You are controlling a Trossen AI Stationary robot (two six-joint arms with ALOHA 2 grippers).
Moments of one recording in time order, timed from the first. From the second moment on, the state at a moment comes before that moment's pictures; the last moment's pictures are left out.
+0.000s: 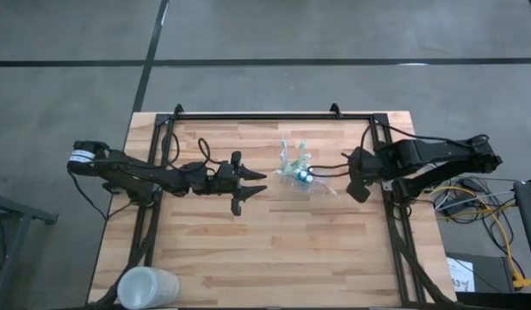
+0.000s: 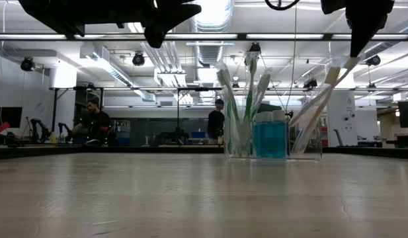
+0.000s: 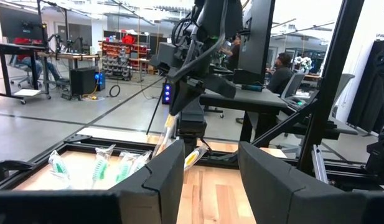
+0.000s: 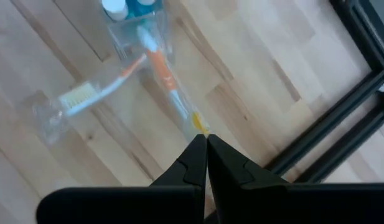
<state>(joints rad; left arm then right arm) -0.10 1.33 0.63 0.85 -0.14 -0.11 0.15 1.13 1.20 -1.49 0.32 0.78</state>
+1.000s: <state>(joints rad) -0.10 1.33 0.63 0.85 -0.14 -0.11 0.14 1.15 1.08 -1.09 0.39 0.65</state>
